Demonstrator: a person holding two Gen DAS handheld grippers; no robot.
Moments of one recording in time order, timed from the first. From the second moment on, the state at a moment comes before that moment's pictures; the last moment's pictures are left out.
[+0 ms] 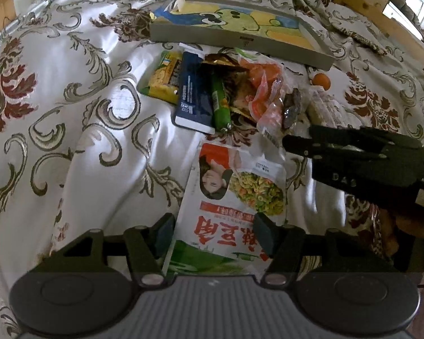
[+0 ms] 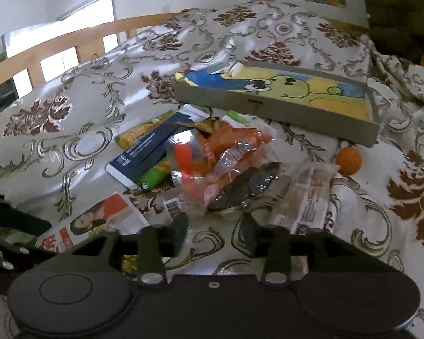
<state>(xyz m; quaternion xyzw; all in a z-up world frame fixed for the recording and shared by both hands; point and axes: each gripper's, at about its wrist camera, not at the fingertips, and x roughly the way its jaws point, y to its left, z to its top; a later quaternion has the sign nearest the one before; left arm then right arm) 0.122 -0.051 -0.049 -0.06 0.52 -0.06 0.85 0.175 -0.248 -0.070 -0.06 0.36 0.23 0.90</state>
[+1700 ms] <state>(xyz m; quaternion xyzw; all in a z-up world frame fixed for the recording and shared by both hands) 0.112 -0.069 -0.037 -0.03 0.49 -0.16 0.86 0.222 -0.280 -0.075 0.10 0.43 0.17 0.88</state>
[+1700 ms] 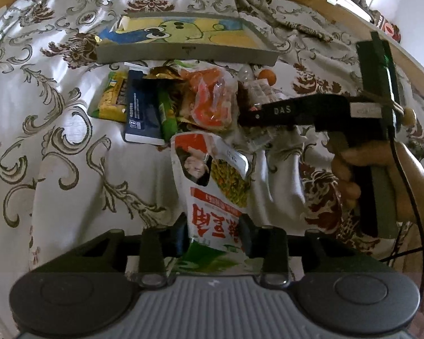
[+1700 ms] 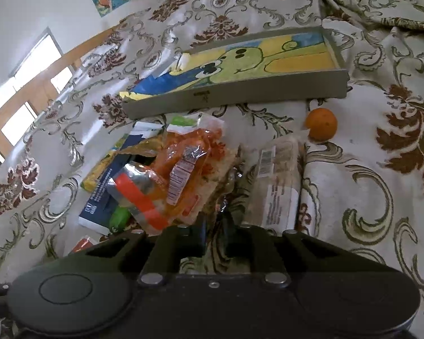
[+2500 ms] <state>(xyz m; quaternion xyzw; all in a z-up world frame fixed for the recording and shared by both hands) 0.113 -0.074 -0.023 -0.06 0.47 -0.19 0.86 0.170 -0.312 -0.050 0.15 0.40 0.19 0.88</state>
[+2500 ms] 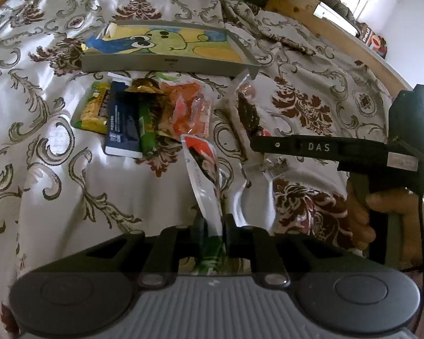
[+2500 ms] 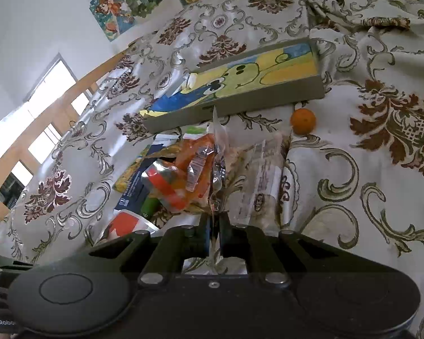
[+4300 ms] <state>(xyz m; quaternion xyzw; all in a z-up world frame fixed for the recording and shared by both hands) 0.466 -0.081 -0.061 -0.21 0.37 -0.18 0.89 0.449 -0.344 -0.065 0.18 0.37 0.13 0.90</state>
